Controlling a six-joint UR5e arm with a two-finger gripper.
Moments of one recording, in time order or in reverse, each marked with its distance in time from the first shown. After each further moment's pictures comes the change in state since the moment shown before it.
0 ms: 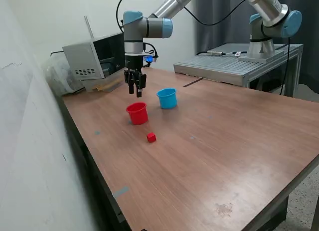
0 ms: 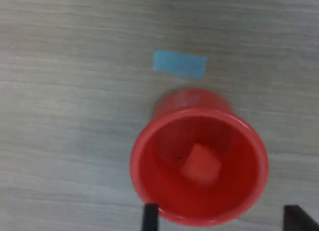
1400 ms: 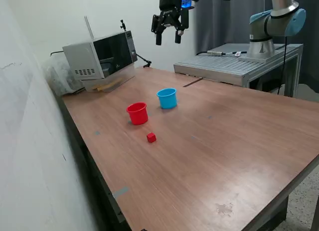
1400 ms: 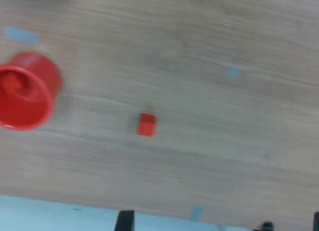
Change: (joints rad) arm 0.188 -0.426 0.249 0.041 0.110 0.093
